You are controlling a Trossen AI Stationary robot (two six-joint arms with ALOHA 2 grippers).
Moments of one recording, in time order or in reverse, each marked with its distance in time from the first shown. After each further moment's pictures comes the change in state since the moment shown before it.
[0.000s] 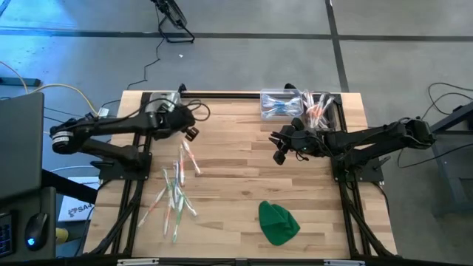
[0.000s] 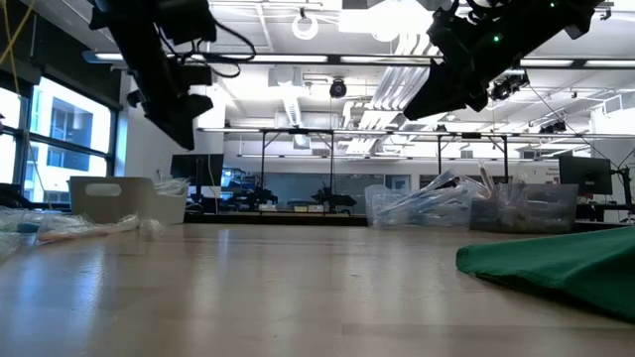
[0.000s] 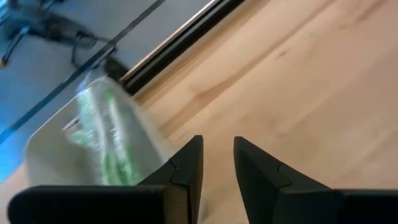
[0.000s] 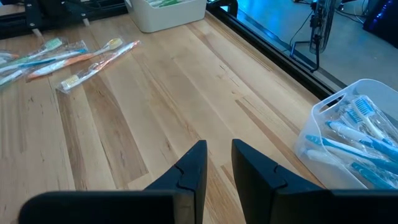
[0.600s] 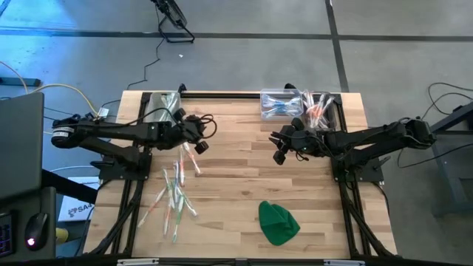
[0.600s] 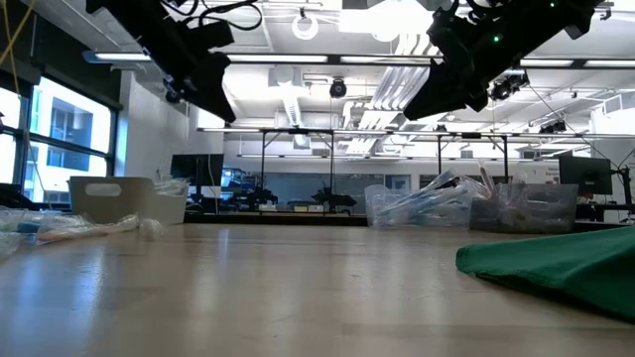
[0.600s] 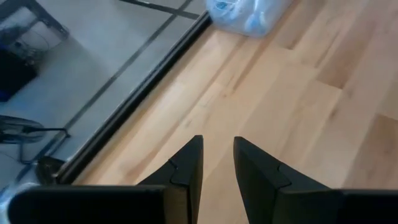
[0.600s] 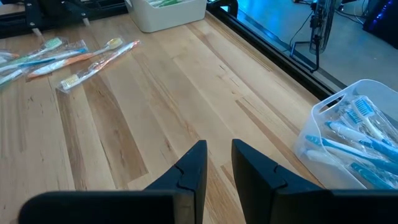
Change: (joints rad) left arm -0.228 0.000 0.000 0.292 0.008 0.189; right arm 0.000 0.000 0.000 0.000 0.000 -0.003
